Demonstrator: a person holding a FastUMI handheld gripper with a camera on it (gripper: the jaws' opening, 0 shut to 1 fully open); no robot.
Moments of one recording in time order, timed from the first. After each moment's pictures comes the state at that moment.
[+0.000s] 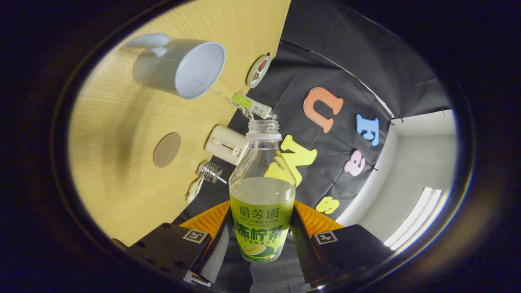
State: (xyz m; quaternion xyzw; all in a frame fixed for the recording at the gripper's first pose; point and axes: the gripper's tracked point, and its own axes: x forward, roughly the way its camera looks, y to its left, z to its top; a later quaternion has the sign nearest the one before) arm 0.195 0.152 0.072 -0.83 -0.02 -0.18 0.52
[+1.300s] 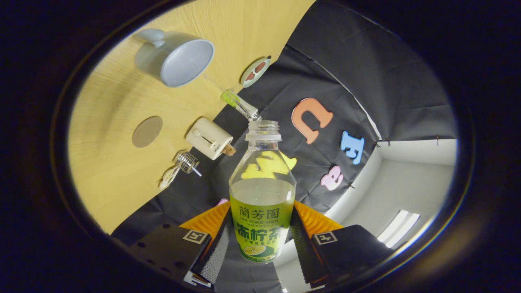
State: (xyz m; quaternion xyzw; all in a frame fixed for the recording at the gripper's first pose) arm 0.179 0.181 0.121 -0.87 -0.07 -0.21 0.43
